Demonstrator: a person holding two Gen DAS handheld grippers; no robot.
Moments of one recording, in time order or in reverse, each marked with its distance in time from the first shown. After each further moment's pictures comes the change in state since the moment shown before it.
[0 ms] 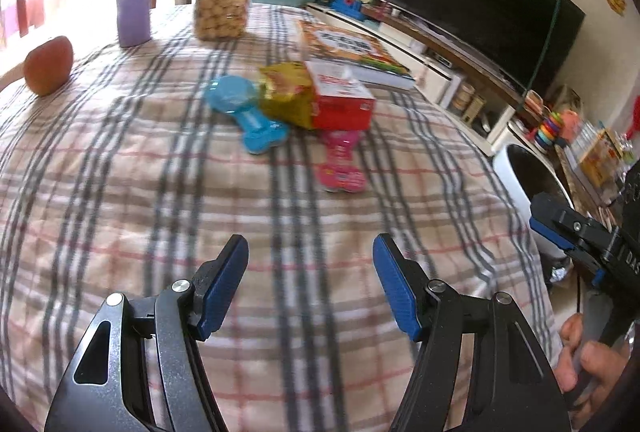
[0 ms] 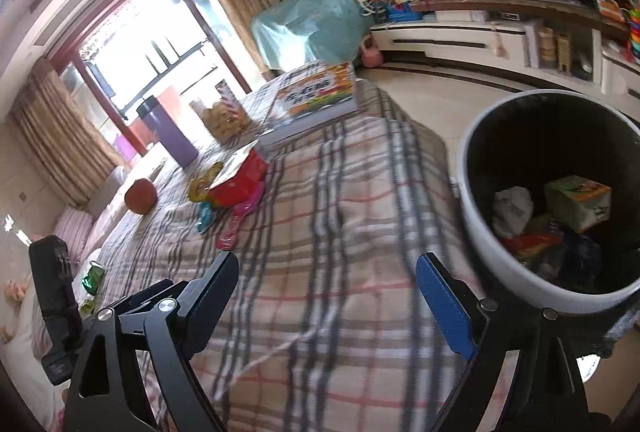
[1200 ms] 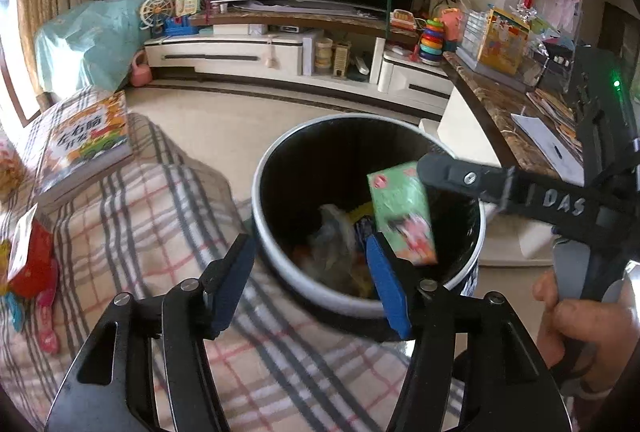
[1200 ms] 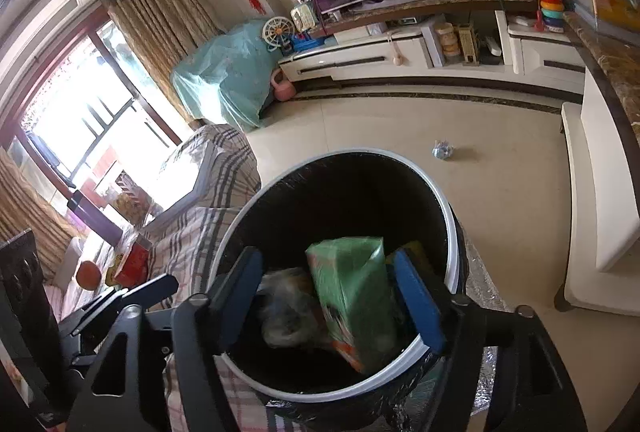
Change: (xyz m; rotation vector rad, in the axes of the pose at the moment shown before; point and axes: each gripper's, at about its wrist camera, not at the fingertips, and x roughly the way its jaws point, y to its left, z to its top) left arm 0.050 -0.260 0.024 0.496 0.027 -0.238; right arm -0.072 -0.162 0.043 0.213 -0.102 -0.188
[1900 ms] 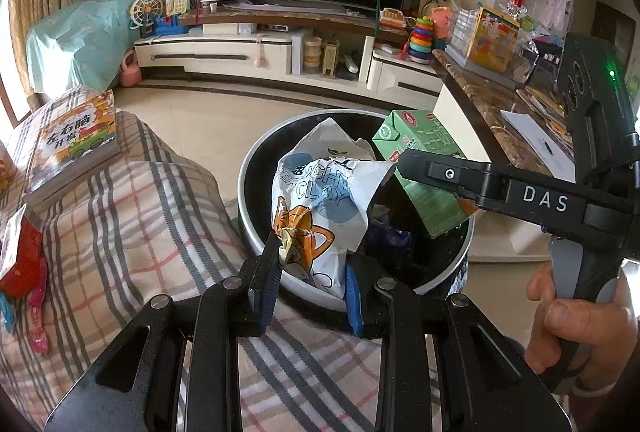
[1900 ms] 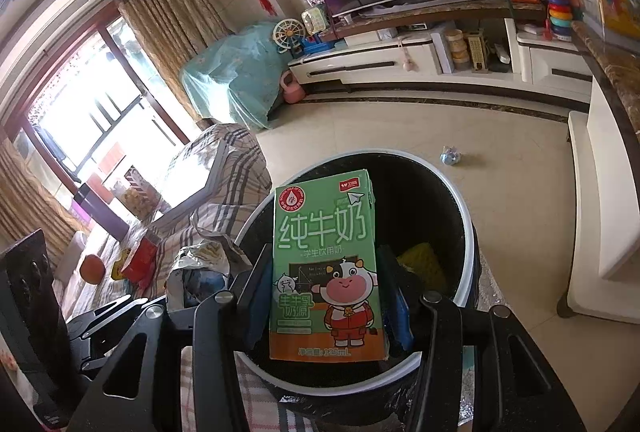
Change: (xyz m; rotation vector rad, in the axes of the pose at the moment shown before) left arm 0.006 -0.007 0.001 0.018 0.006 -0.042; right arm 0.001 0.011 -0.005 -0.029 -0.008 0.017
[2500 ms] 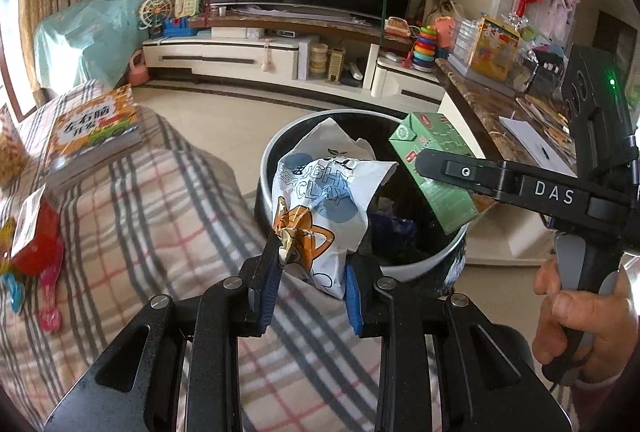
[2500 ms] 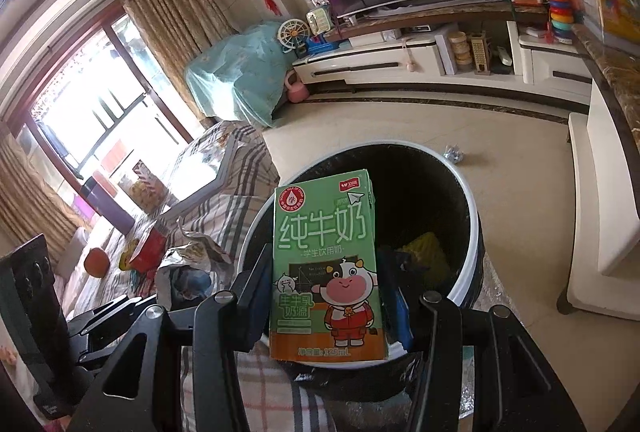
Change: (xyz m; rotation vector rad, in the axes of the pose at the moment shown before) left arm -0.021 0.012 -0.015 -0.021 -0.030 0.004; right arm -0.013 0.010 -0.010 -0.013 -0.007 0.006
